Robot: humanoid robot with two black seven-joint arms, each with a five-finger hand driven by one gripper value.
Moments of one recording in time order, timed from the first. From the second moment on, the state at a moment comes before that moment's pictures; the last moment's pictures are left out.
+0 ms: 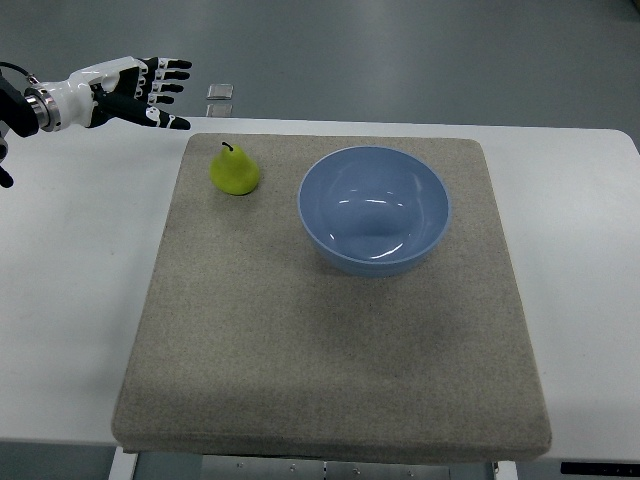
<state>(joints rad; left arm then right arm) -1.04 0.56 -0.54 -0.64 0.78 -0.53 -0.15 0.03 0.00 -0.07 0.11 -0.04 0.04 0.10</state>
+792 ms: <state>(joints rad) -1.08 0.51 -0.47 -0.80 1.43 -0.41 -0.15 0.03 0.00 -0.07 0.11 -0.04 0.04 0.10</state>
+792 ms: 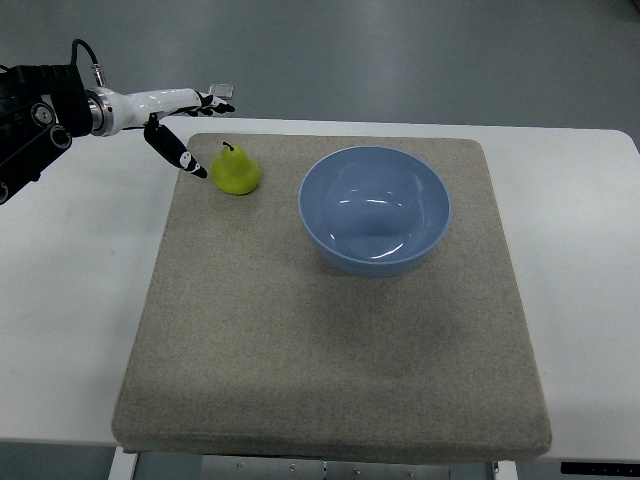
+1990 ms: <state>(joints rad) -1.05 0.43 -0.36 -0.75 1.45 -0.23 -0.15 0.03 0.00 -0.07 0.11 -0.04 0.04 0.10</state>
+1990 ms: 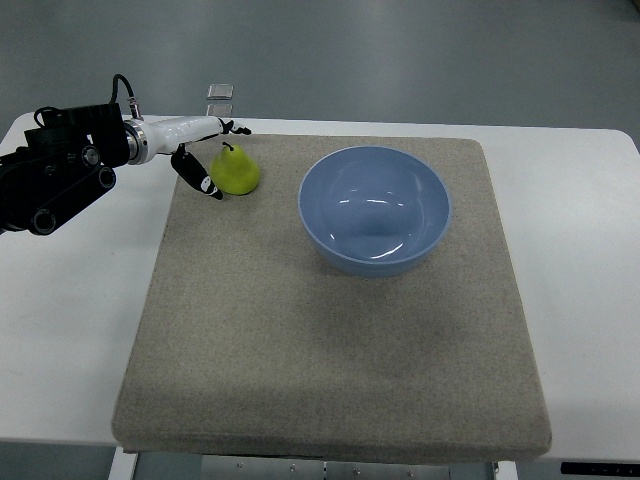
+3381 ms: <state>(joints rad) -1.07 0.43 -0.34 -0.76 1.43 -0.23 -0.15 0.03 0.00 -0.07 0.11 -0.04 0.04 0.10</state>
